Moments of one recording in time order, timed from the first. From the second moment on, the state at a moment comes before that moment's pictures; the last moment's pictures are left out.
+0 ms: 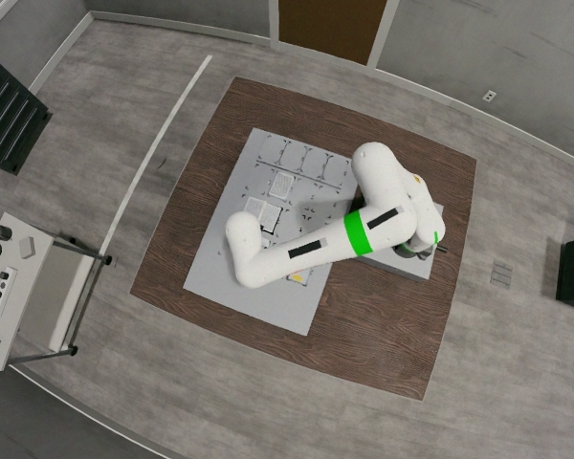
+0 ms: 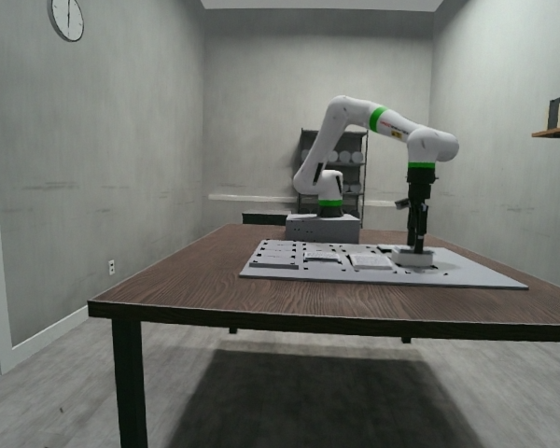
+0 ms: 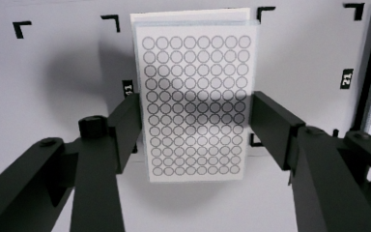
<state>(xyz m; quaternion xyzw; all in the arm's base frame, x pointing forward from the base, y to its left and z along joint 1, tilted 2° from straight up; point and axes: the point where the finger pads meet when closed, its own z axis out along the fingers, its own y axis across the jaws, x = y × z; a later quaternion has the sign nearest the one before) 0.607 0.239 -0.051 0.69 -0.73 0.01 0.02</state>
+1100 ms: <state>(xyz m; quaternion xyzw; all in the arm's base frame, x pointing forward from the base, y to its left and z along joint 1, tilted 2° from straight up) 0.607 0.239 -0.044 0.69 -0.73 0.01 0.02</state>
